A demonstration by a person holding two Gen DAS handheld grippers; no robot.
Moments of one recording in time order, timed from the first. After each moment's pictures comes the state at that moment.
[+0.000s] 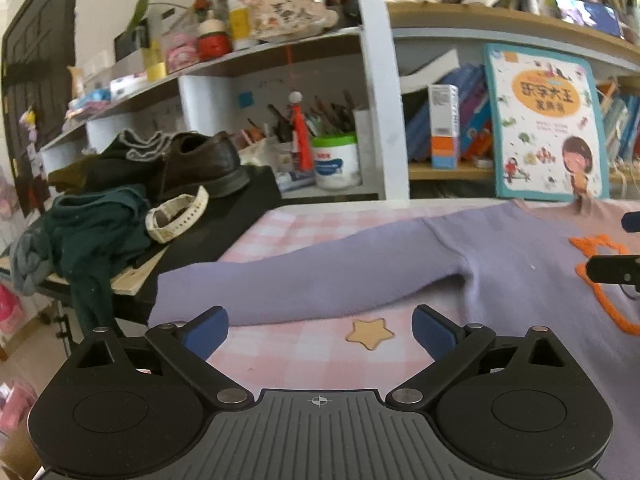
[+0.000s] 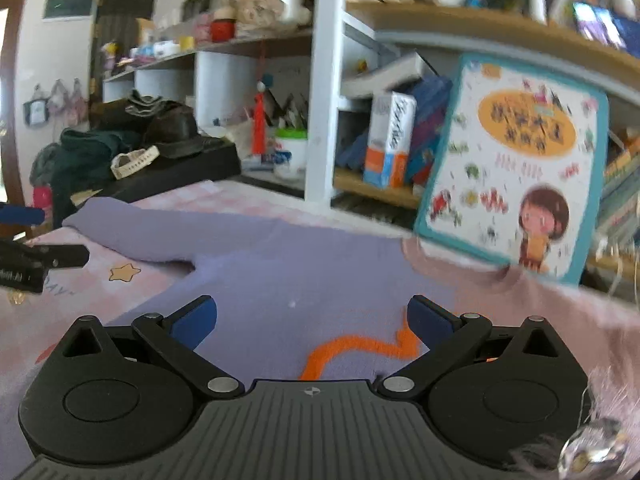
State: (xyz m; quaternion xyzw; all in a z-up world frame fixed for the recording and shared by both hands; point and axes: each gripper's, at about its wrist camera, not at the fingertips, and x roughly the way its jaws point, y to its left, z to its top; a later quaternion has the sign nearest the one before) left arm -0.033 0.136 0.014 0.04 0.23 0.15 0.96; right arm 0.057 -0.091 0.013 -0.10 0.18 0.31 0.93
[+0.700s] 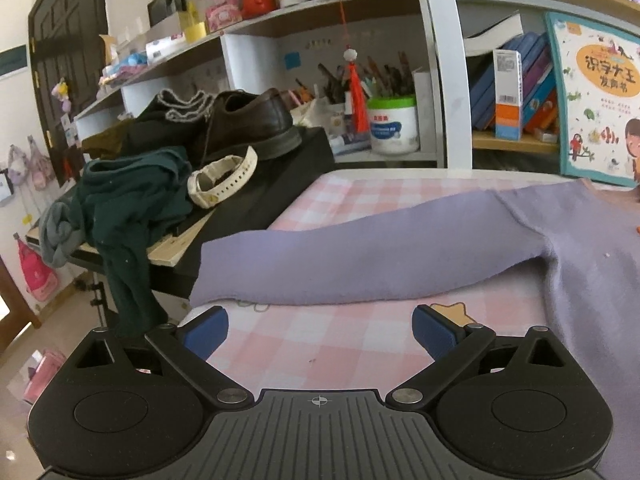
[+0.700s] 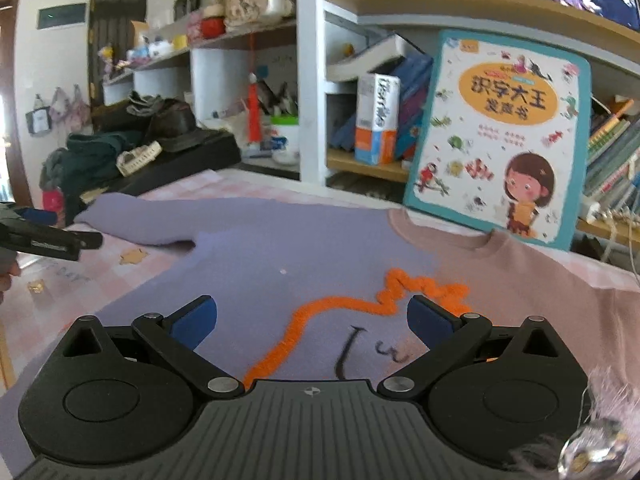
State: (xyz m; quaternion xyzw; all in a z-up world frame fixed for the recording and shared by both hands) left arm -0.016 0.165 0.001 0.03 0.28 0.22 0.94; right arm 0.046 -0.128 0.011 -0.06 0.22 0.32 0.92
